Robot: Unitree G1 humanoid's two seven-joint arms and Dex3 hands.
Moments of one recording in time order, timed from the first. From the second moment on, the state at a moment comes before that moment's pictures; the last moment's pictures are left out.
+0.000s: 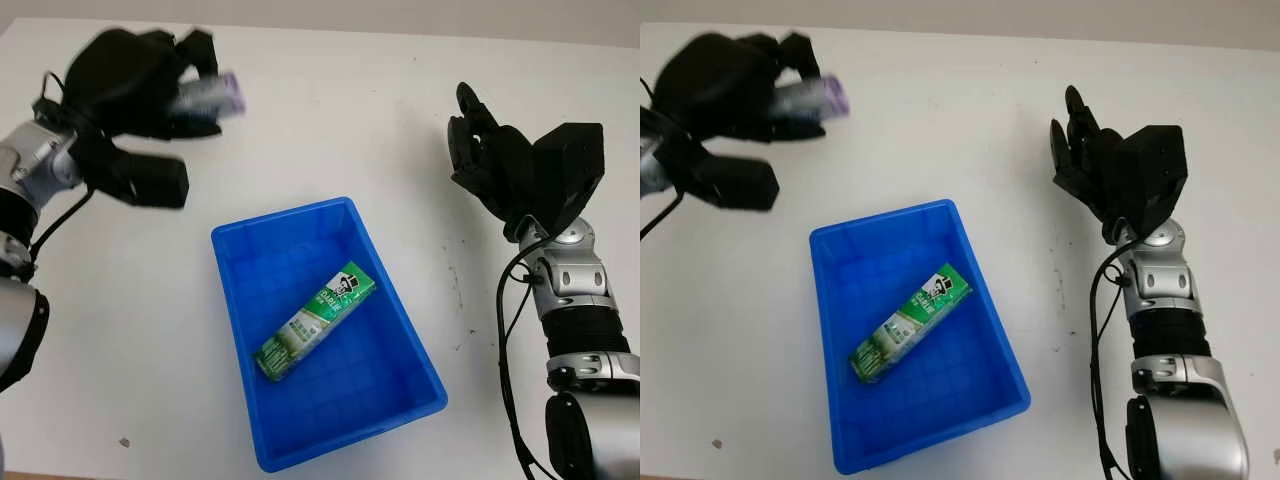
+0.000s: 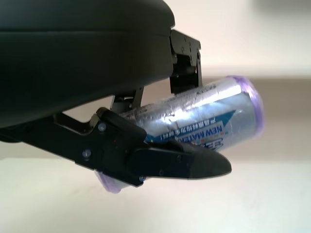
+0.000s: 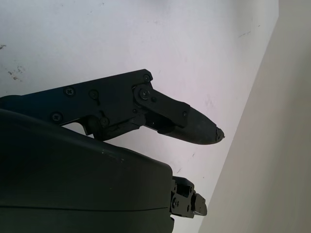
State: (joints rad) left arm -1.26 0.76 -0.35 1.09 0.58 -0.70 0.19; right arm -0.70 -0.41 -0.14 0.54 0.09 0.09 0.31
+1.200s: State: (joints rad) left arm -0.60 0.72 -0.22 -0.31 -0.03 0.32 -0.87; right arm -0.68 -0.40 -0.13 0.52 0.07 0.12 0.29
